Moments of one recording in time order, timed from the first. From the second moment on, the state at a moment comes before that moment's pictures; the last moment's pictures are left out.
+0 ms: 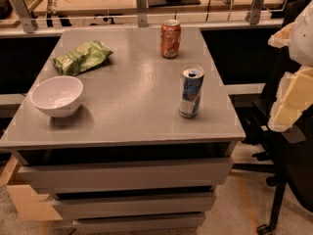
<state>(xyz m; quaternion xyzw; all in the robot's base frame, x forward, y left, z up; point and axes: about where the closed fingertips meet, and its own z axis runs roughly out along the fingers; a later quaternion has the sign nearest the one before) 0.438 -0.214 0.987 -0.60 0.78 -0.05 0.18</state>
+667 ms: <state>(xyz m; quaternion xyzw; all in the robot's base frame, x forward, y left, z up) 0.449 -0.197 0.975 -0.59 0.78 -0.02 0.20</state>
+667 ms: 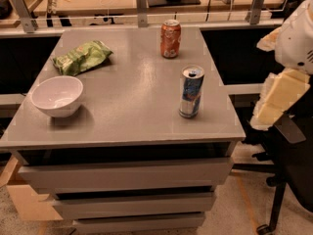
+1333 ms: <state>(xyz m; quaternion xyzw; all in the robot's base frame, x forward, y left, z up) 0.482 -0.143 0.945 -0.55 0.78 0.08 0.28</state>
